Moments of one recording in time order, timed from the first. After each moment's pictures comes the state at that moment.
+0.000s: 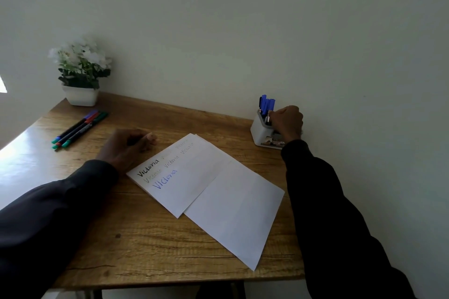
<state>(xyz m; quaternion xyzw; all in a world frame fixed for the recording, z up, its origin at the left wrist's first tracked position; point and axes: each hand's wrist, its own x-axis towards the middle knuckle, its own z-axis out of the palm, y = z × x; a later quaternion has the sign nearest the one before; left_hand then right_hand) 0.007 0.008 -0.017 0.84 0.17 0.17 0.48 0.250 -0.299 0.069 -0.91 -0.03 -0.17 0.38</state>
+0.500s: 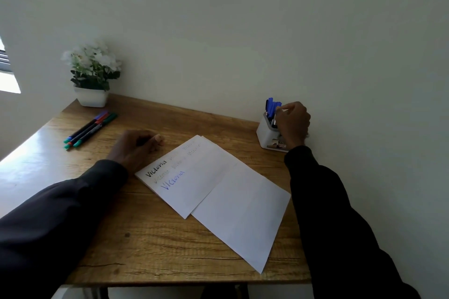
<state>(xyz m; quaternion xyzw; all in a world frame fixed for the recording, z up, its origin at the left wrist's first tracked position) 0.008 0.012 -0.022 0.83 0.18 0.18 0.50 0.236 -0.287 0.070 -0.88 -0.05 -0.26 0.40</state>
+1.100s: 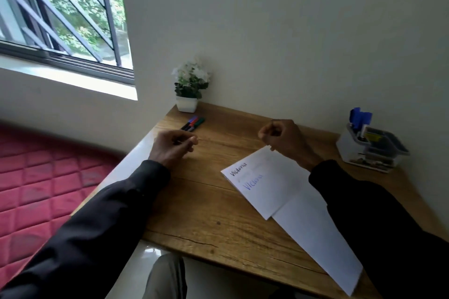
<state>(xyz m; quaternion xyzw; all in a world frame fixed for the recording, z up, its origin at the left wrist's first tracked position) -0.088 0.063 -0.002 0.76 0.24 0.28 0.53 0.136 -0.144 0.029 -0.82 -0.39 0.02 0.41</state>
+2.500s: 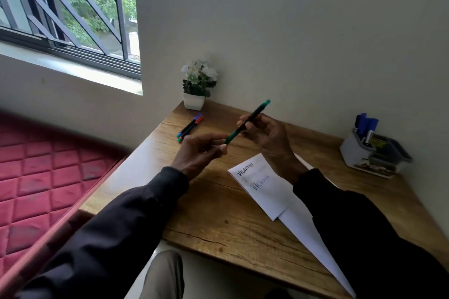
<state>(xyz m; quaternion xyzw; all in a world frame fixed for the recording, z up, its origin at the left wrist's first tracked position) -0.086 0.032 0.000 0.75 0.10 0.26 0.60 0.066 -0.108 0.032 -0.60 -0.42 0.17 0.66</state>
